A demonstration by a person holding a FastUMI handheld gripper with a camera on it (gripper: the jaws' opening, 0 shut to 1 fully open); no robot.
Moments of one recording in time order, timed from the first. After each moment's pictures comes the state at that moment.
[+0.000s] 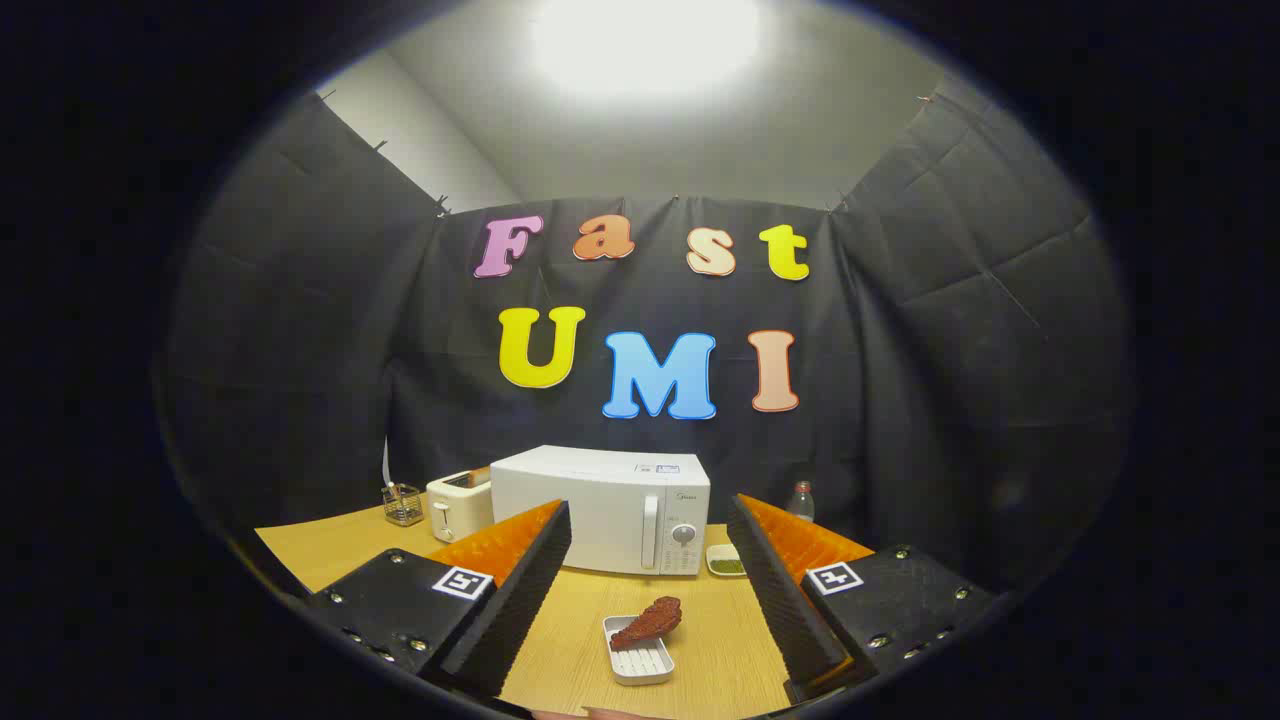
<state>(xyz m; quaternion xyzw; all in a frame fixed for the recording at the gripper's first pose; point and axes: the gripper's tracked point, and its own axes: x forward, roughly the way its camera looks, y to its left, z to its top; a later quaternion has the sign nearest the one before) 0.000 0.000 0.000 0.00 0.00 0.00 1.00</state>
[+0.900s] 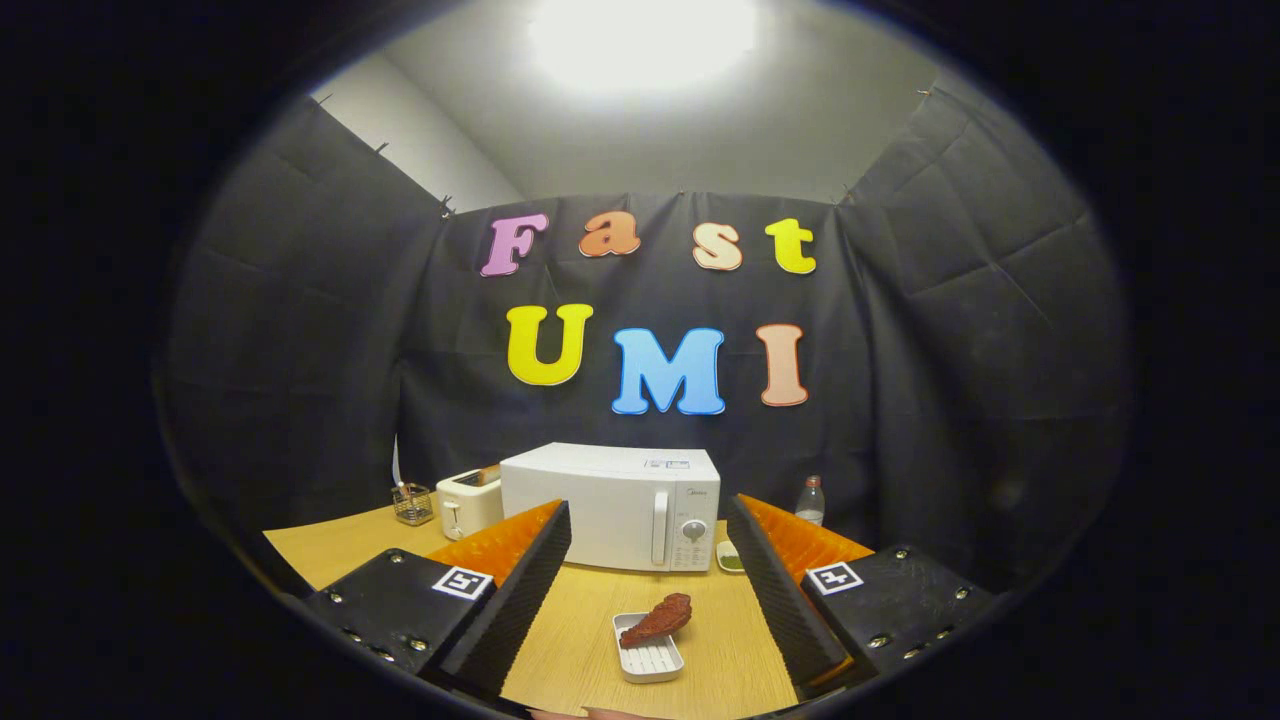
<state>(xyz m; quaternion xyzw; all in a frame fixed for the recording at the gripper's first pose) 0.002 0.006 -0.006 0.01 0.01 0.01 1.00</state>
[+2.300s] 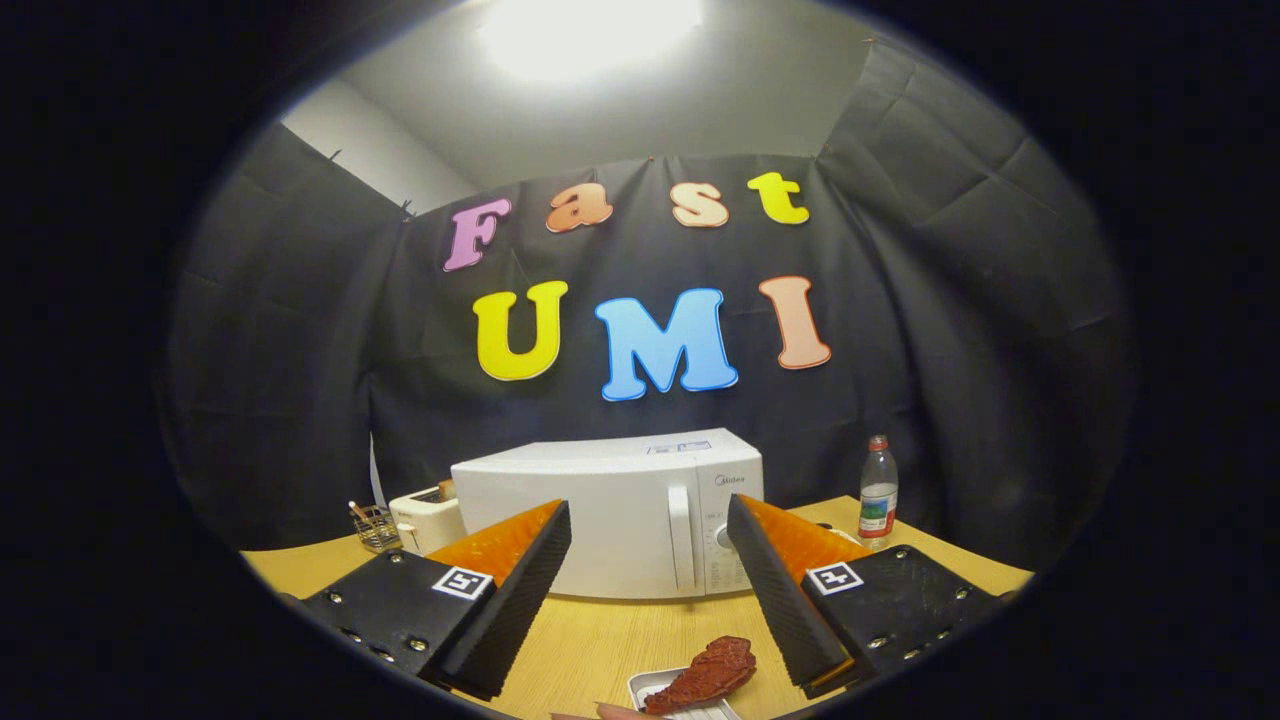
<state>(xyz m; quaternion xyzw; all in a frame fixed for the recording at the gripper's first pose) 0.192 0.012 -0.115 0.07 0.01 0.01 1.00</state>
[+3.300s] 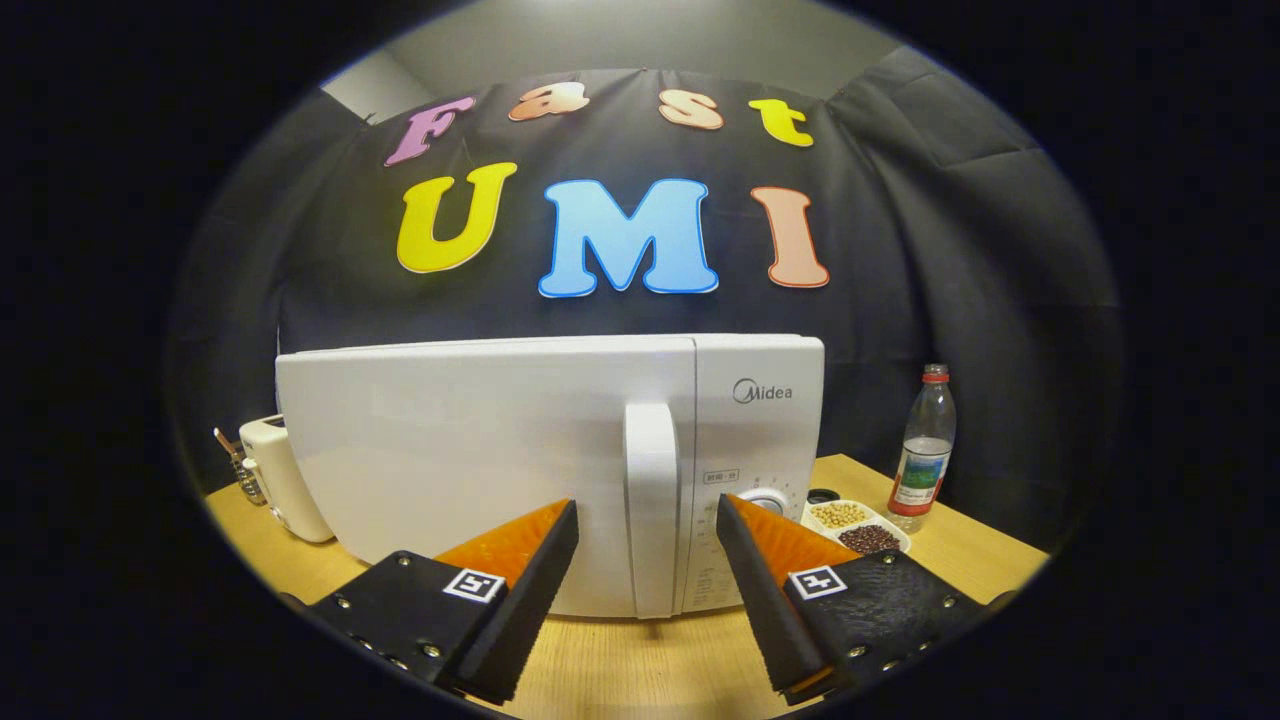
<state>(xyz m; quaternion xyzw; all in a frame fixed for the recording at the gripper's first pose) 0.359 -0.010 -0.233 0.04 0.11 -0.06 0.99</state>
